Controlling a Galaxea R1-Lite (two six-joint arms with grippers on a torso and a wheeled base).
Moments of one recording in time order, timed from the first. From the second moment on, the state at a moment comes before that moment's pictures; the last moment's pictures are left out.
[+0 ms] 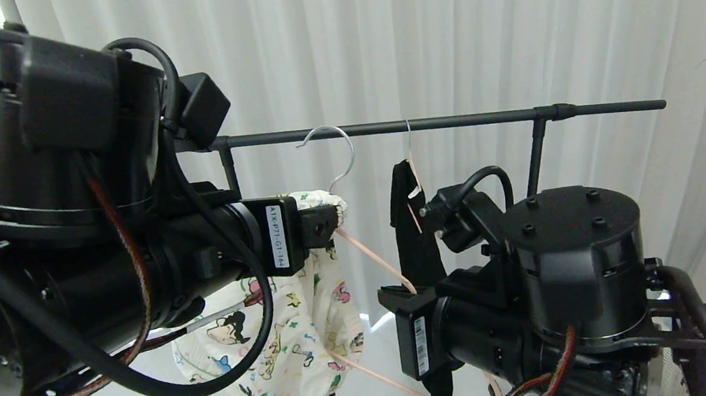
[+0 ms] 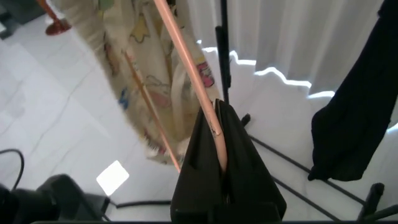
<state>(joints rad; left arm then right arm) -0.83 1.45 -1.16 0.17 0.46 -0.29 1.13 1.72 -0.92 -0.51 -0.27 0.42</state>
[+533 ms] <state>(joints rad) -0.84 1.33 -1.05 0.17 0.46 -0.17 1.12 1.69 -0.84 -0.61 -0.32 0.41</state>
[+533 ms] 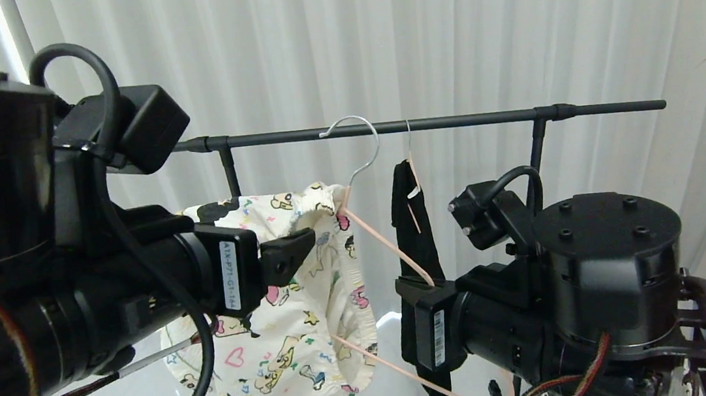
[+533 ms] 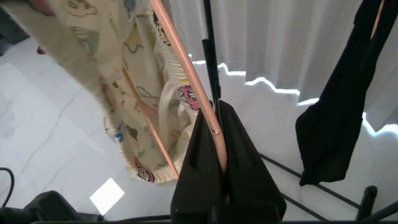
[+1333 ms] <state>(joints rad) -0.82 1.17 -0.91 0.07 0.44 -0.02 1.09 1.61 -0.77 -0.61 -0.36 0.36</state>
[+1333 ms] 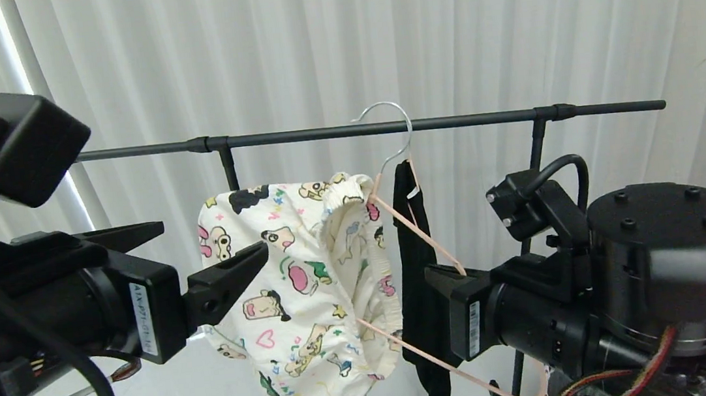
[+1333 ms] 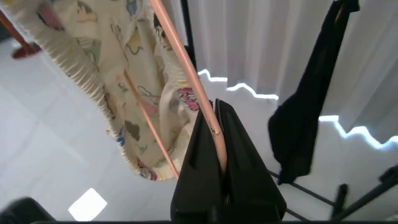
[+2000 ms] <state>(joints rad) -0.62 0.91 -0.59 0.07 -0.19 0.33 1.13 1.51 -0.46 -0.78 -0.14 0.07</state>
